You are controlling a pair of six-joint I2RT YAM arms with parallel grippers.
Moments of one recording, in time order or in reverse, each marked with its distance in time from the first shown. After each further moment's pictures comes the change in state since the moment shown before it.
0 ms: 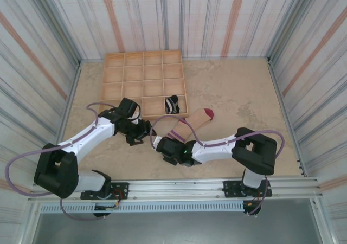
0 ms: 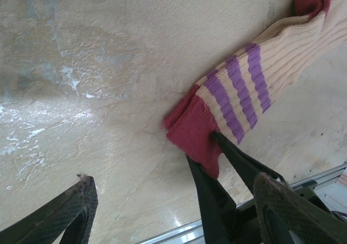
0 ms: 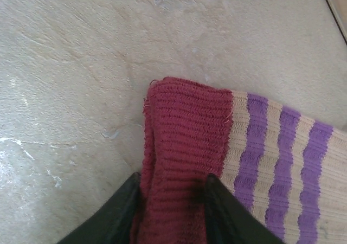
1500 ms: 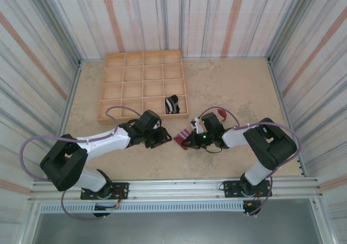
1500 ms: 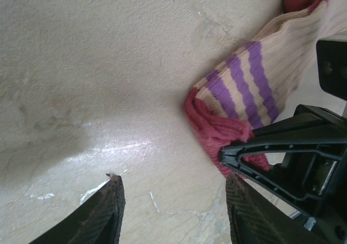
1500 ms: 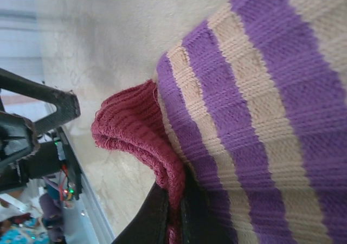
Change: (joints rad) left arm -0.317 0.099 -0.121 0.476 -0.192 -0.205; right arm -0.663 -0.100 -0.365 0.425 -1.094 0.769
